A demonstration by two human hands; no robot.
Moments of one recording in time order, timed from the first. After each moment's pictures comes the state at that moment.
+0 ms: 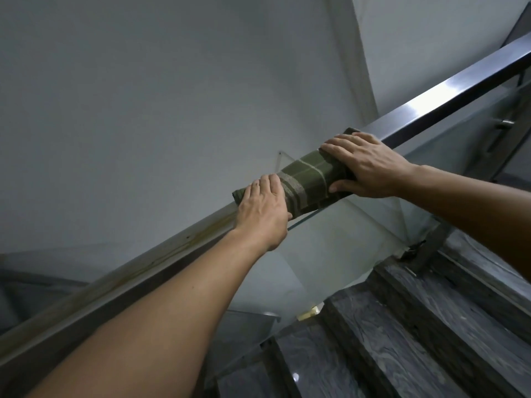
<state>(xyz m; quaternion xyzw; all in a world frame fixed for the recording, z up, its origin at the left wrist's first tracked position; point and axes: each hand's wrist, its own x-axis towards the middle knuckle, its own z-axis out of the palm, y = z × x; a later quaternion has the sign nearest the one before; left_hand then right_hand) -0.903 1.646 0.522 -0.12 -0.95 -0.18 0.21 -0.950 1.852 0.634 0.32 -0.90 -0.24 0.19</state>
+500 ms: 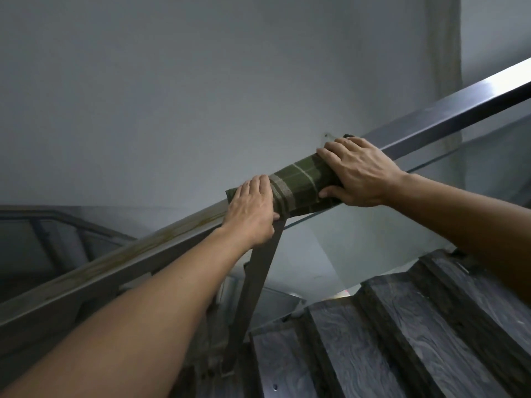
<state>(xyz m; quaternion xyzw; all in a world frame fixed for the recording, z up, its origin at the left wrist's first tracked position) -0.853 1.539 0.445 -0.04 -0.96 -0.19 0.18 -0.911 1.732 0.559 0.34 -0.88 -0.27 0.17</state>
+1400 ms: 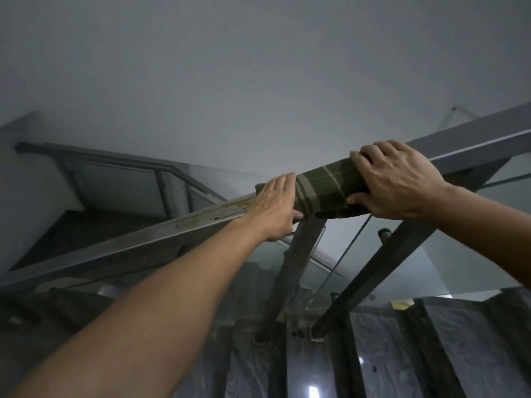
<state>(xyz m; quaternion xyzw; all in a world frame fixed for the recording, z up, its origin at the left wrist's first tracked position) -0.755 1.323 0.304 0.01 -0.97 -0.21 0.13 -0.834 1.511 0.406 0.41 -0.86 -0.26 0.16</state>
